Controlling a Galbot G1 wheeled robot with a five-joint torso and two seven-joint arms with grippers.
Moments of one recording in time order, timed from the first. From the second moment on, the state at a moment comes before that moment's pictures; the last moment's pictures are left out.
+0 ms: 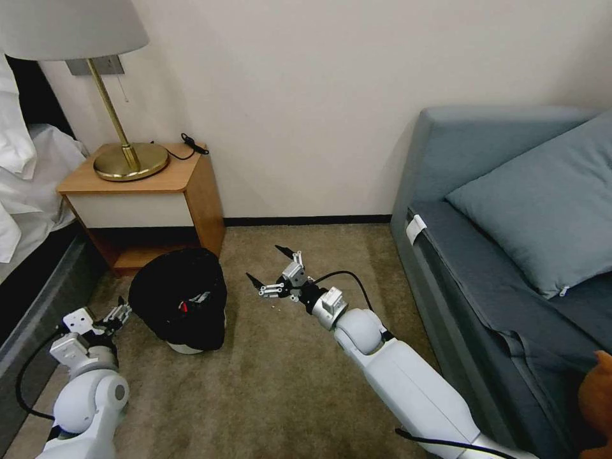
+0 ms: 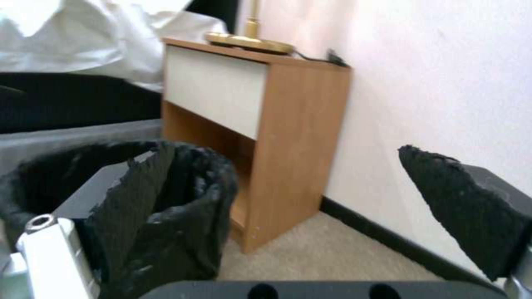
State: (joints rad) left arm 1.39 -1.23 -0.78 -1.84 -0.43 0.17 -0.30; right arm -0.79 1.32 -0.13 1.45 0.24 0.16 -0.19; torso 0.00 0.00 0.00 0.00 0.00
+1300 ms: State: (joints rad) left arm 1.38 -1.29 -0.52 -1.92 -0.12 0.17 -0.20; right arm -0.90 1.32 0.07 1.41 0.35 0.01 -0.03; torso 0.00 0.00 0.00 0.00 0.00
